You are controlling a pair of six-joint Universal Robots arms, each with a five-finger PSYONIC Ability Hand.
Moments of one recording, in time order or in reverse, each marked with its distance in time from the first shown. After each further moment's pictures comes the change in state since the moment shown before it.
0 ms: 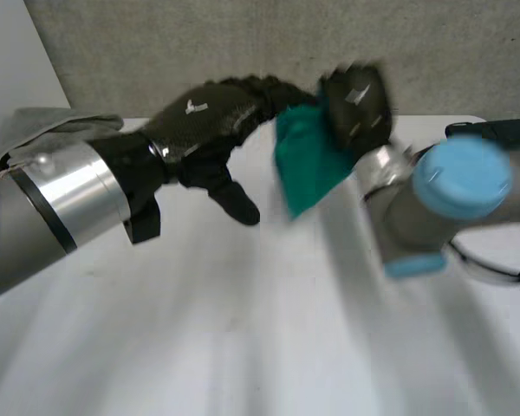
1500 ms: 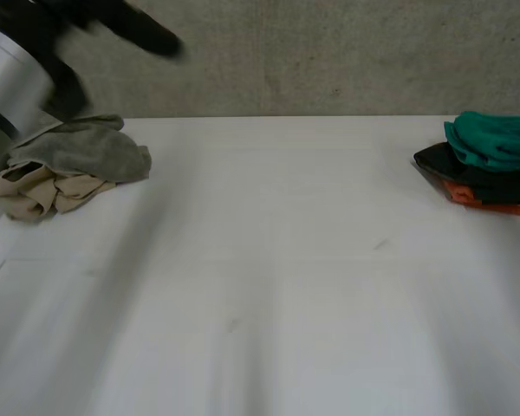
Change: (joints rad) left arm 0.095 0.099 0.085 0.275 -0.463 -0.100; right arm -0.581 -0.281 0.033 -0.170 -0.162 -0.114; left_hand 0.000 0.000 0.000 0.000 0.000; right_hand -0.815 -0.950 -0.954 -0.985 -0.905
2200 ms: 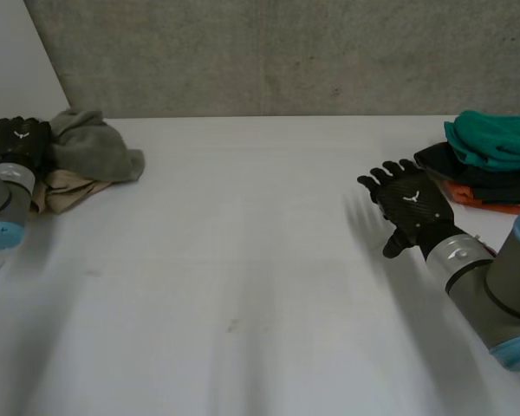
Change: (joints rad) left arm 0.442 -1.259 0.889 0.035 -0.028 0.577; right arm 0.282 0.087 0.494 0.285 -0.148 0.000; left_hand 0.805 0.909 0.878 0.922 0.797; right_hand 0.000 0.000 0.000 0.000 0.000
